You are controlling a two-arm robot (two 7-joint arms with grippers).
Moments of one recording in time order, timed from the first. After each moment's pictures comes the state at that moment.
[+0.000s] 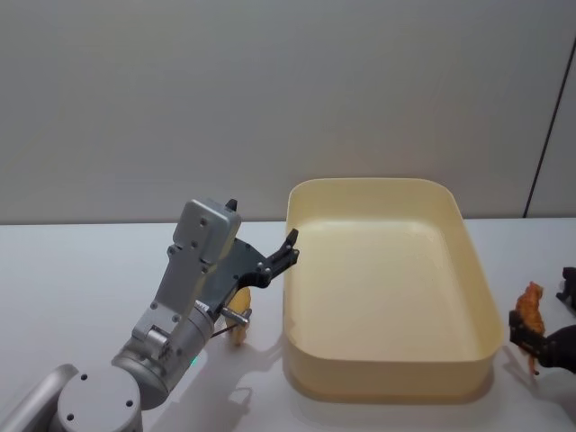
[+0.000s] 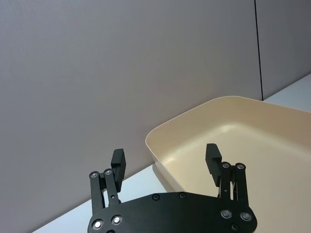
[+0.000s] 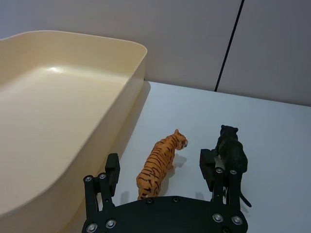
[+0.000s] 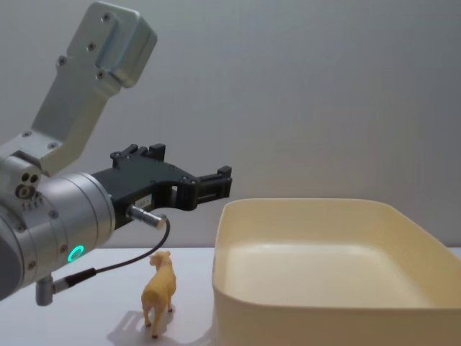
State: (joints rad) left arm -0.24 0.38 0.45 -1.63 -0.20 0.01 -0.01; right arm -0.09 0.43 -0.13 -1.68 0.31 0.13 0.04
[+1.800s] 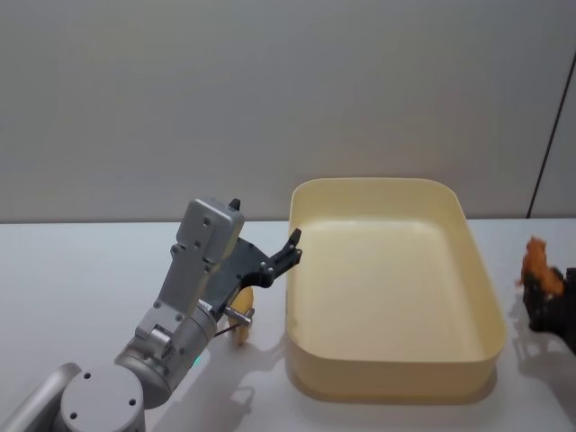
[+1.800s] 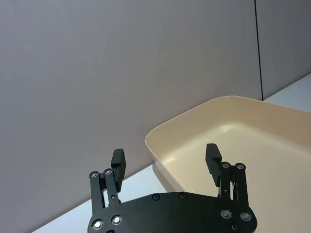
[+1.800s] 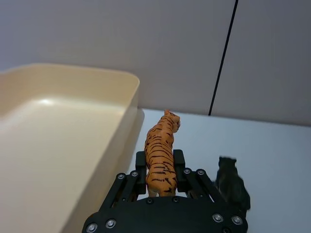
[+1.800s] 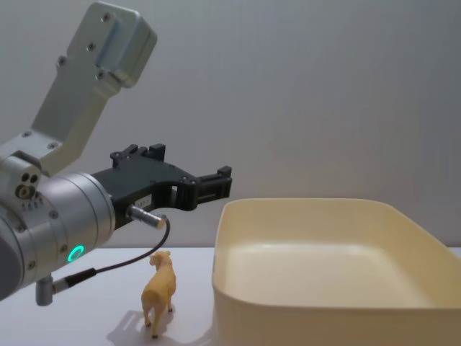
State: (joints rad) left arm -0.24 0.38 0.45 -1.63 -0.20 0.01 -0.01; right arm 0.00 0.36 -0.15 -1.63 0.28 0.09 0.00
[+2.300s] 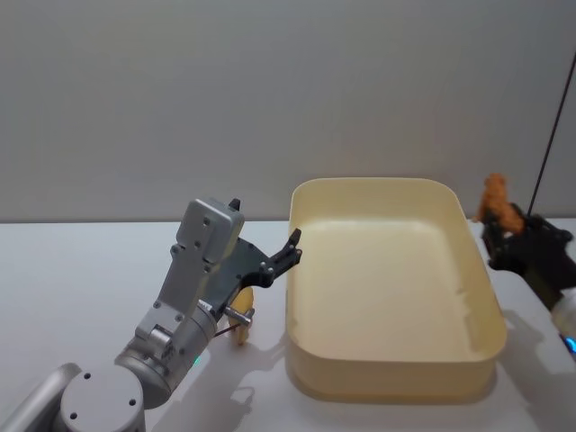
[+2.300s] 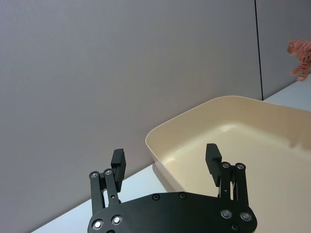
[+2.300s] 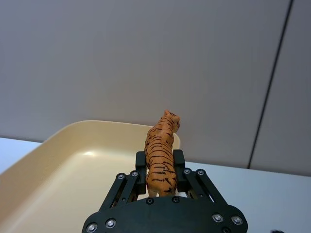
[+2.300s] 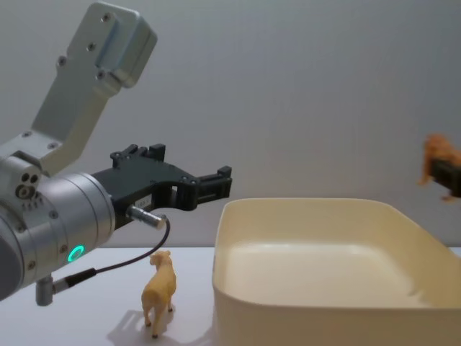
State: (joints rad) left arm -0.24 0.38 0.45 -1.63 -0.20 0.01 -0.01; right arm 0.13 0.28 -0.18 -1.65 0.29 0.12 0.06
